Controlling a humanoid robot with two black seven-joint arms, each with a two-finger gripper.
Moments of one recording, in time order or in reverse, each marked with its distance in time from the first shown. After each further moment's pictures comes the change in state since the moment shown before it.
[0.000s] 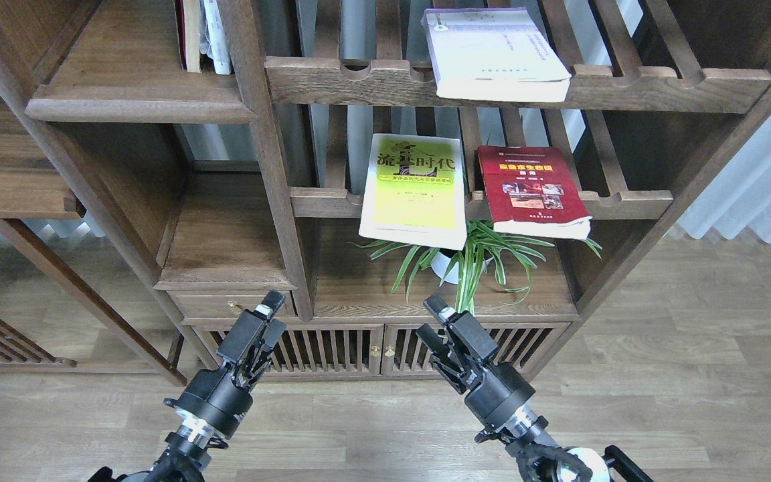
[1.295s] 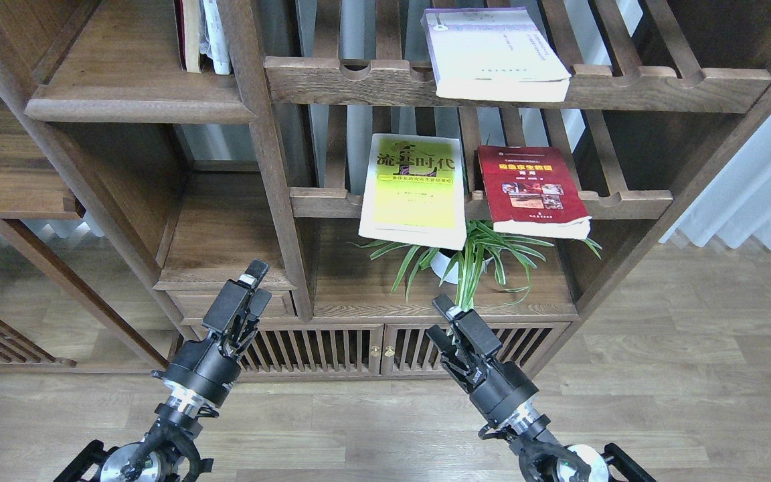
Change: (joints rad) left arm -0.032 -0.001 -0.059 -0.013 -0.004 0.000 -0.002; right arm 0.031 0.000 0.011 -0.083 0.003 0.000 0.054
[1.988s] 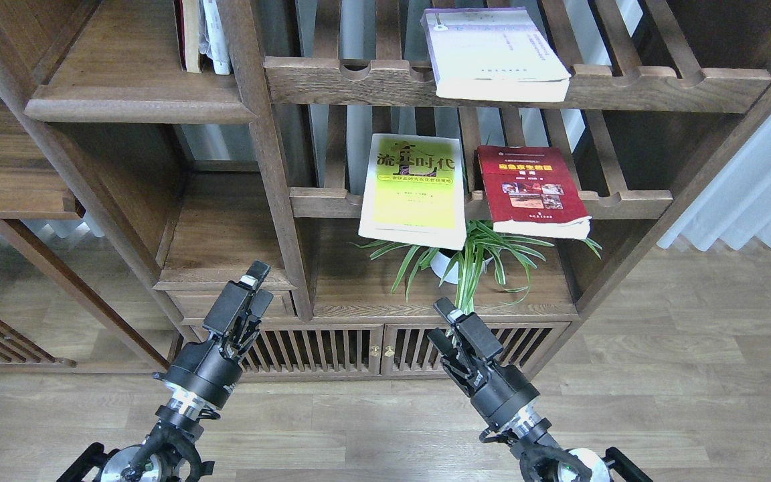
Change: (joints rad) left arm 0.012 0.000 0.003 -0.007 0.000 0.000 -0.002; right arm -0.008 0.000 0.000 0.000 0.000 0.000 0.000
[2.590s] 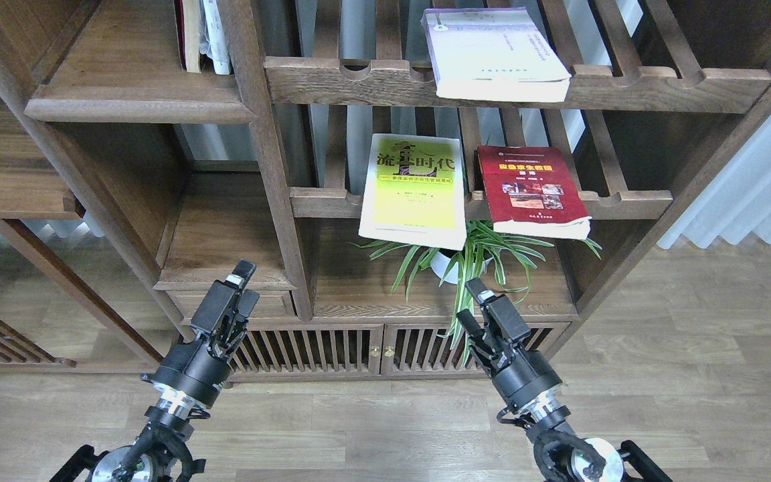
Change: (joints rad) left arm 0.001 0.000 -0.056 0.013 0.000 0.000 -0.005; right arm 0.016 0.000 0.109 -0.011 0.001 0.000 0.108
